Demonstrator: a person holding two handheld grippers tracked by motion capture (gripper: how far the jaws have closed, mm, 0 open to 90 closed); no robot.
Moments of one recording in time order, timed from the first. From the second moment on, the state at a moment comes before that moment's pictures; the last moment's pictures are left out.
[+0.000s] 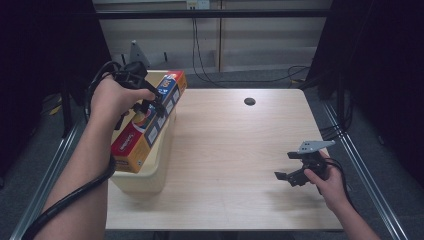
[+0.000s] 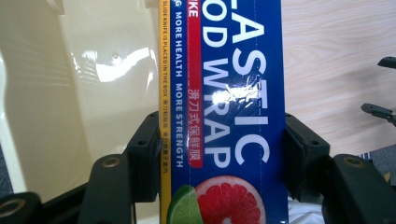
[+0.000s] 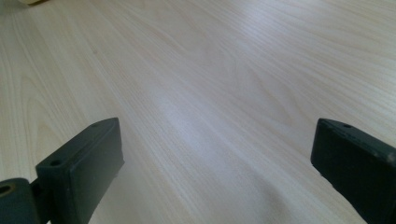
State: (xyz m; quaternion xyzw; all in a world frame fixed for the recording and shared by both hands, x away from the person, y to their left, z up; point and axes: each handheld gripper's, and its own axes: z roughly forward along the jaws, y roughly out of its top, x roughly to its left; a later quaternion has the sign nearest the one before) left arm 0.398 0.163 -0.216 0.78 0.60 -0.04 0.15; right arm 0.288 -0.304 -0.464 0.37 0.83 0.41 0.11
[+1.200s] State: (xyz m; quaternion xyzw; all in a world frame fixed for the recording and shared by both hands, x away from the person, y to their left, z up) left arm 0.390 0.194 -0.207 0.76 0.64 -0.01 0.15; right arm 0.287 -0.304 -0.463 0.37 0.83 0.41 0.11
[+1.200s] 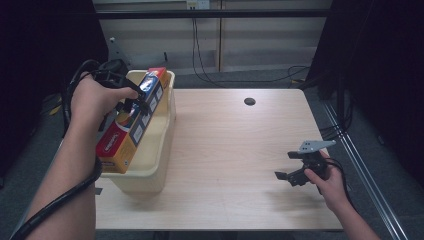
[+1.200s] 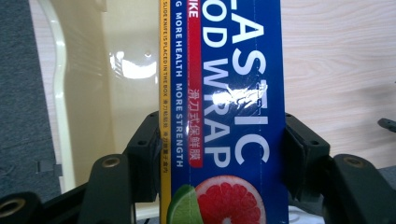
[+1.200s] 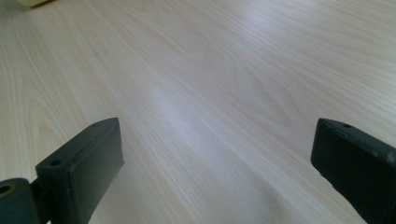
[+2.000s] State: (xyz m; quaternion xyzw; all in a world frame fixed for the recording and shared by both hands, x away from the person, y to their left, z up) left arm 0.392 0.205 -0.225 0.75 0.65 -0.01 0.13; right arm 0.287 -0.304 -0.462 0.37 0.83 0.41 0.11
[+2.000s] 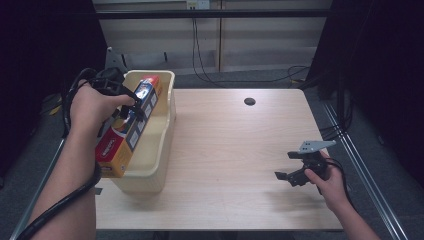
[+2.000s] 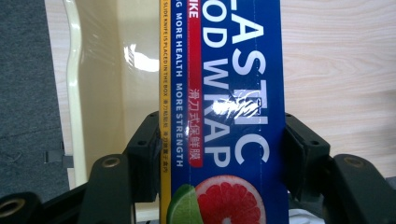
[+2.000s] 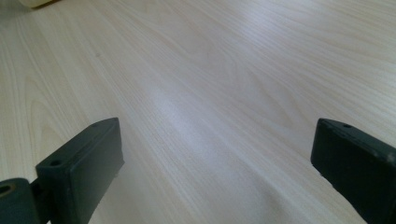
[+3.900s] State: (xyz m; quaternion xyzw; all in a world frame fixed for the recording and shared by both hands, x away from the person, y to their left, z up) left arm 0.396 0.204 -0.274 0.74 0.66 -0.03 0.12; right arm 0.287 -0.302 -0.463 0.36 0.83 0.41 0.11
